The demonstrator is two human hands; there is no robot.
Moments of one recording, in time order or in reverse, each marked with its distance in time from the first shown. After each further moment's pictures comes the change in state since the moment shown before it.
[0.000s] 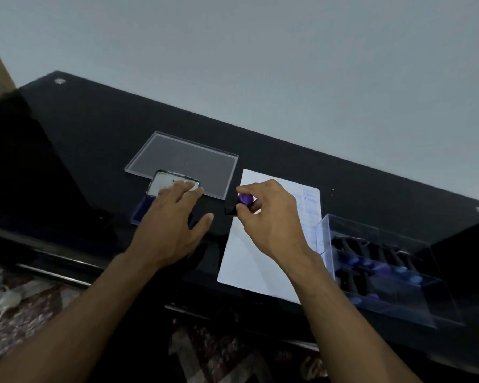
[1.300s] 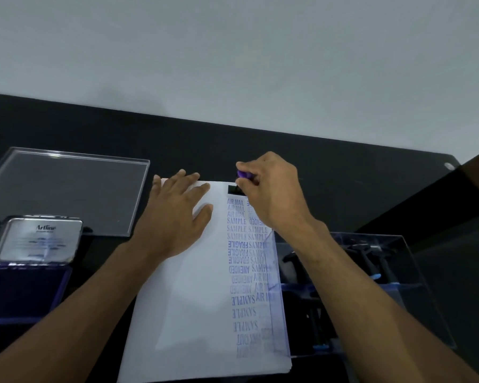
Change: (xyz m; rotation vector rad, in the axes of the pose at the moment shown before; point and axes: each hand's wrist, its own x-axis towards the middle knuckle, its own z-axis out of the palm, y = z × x) left_hand 0.140 0.074 0.137 0.079 -0.267 0.191; right_hand 0.100 0.147 -0.057 -0.162 0.040 0.109
